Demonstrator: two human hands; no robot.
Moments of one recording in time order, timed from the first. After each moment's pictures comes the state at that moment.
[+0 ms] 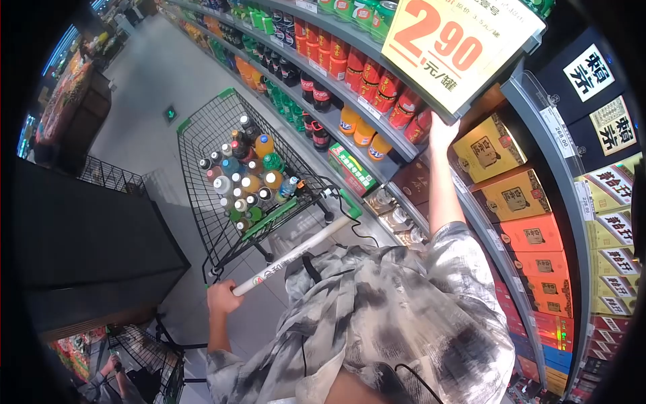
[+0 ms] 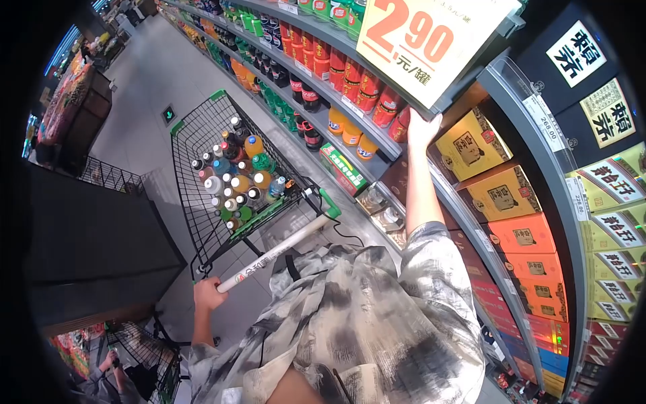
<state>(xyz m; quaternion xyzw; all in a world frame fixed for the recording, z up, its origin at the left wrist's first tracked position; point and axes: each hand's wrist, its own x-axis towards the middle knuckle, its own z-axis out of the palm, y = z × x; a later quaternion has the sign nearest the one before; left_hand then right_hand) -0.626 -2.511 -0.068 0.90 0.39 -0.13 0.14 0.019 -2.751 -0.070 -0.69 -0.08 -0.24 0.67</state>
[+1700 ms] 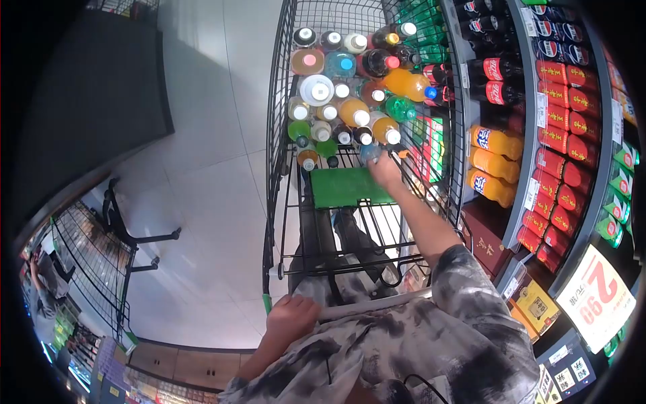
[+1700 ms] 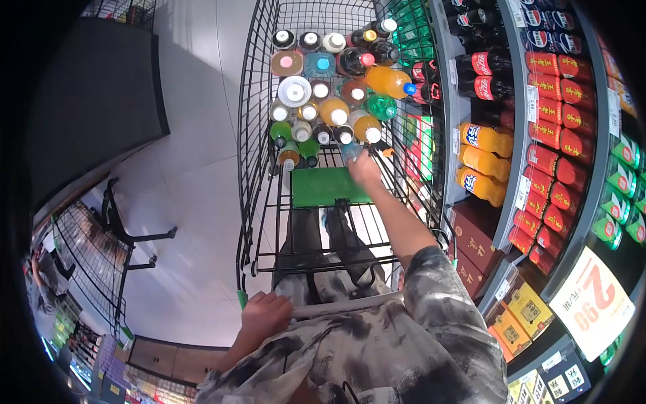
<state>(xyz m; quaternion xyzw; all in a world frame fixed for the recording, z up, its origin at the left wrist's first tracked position) -0.638 -2.484 -0.080 0.88 0.30 -0.04 0.35 -0.290 -2.409 -0.351 -0.84 -0.35 0.41 -0.06</state>
